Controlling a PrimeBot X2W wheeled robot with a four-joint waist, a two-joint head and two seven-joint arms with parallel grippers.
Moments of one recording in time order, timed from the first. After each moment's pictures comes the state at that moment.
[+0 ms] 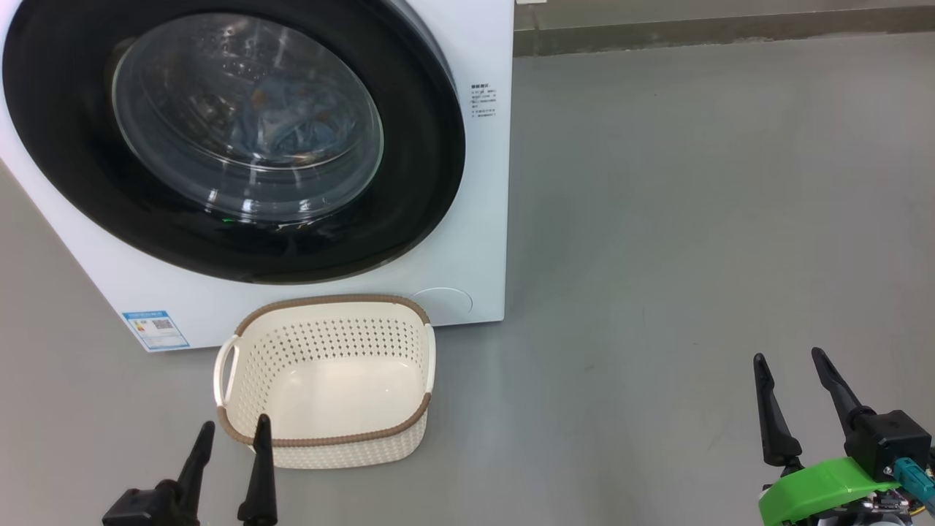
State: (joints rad) left arm 0.02 0.04 -0.04 0.20 -0.30 -0.13 -0.26; right arm -0.06 -0.05 -0.20 0.18 -0.01 0.14 -0.26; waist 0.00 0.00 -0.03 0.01
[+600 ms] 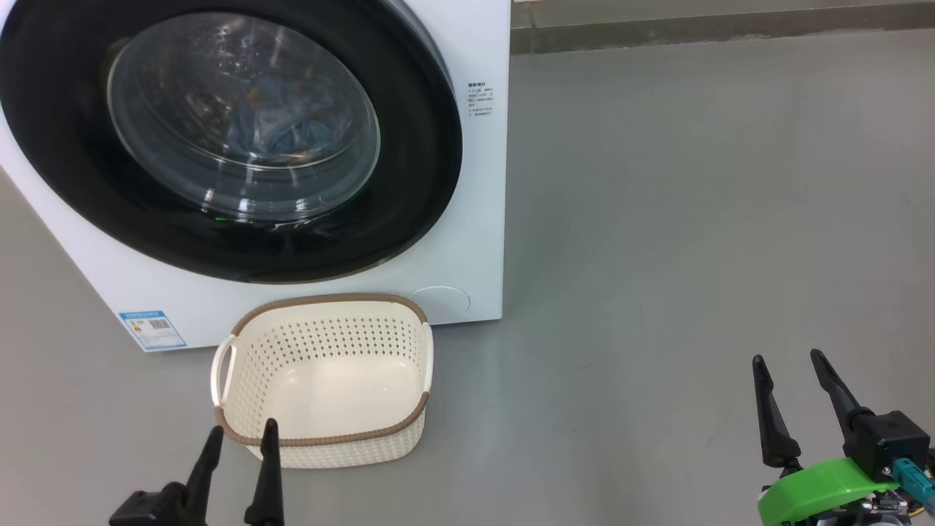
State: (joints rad) left arm 0.02 0.04 -0.06 0.21 -0.33 -0.13 -0.26; right arm -0.06 -0.05 -0.20 0.18 -0.01 0.14 -0.26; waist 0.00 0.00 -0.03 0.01
